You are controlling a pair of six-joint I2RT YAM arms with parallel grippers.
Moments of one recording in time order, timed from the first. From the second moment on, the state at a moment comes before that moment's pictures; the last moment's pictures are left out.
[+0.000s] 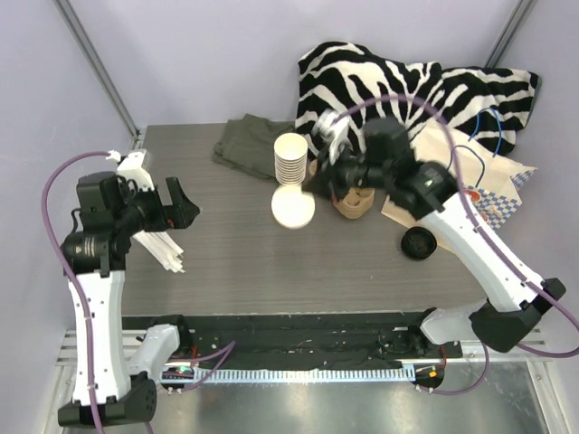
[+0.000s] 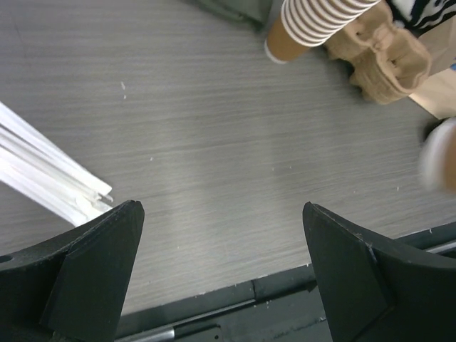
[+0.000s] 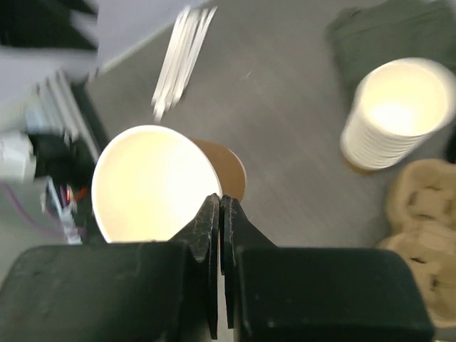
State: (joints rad) left arm 0.11 0.94 1.35 -1.05 0.38 -0.11; right arm 0.59 1.39 1.76 -0.74 -0.43 0.04
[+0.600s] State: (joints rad) left arm 0.11 0.88 1.20 -0.95 0.48 -0.06; right arm 0.89 1.43 1.20 -0.63 -0.34 -0.26
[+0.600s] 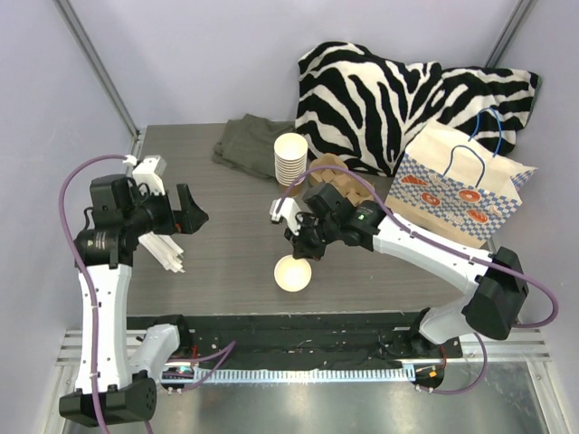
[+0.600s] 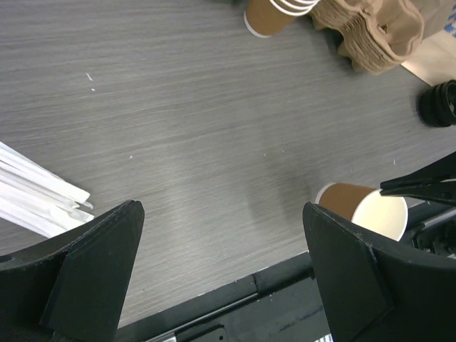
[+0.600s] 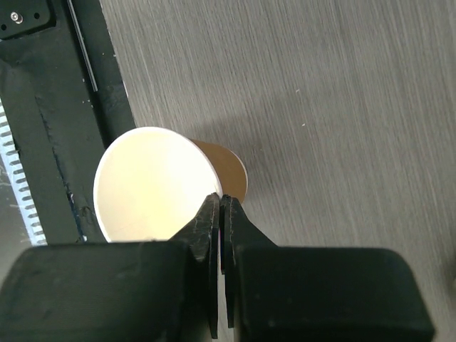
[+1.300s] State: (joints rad) left arm 0.11 0.93 1.17 -0.95 0.56 -0.04; right arm 0.83 1.60 1.21 -0.57 -0.47 -0.36
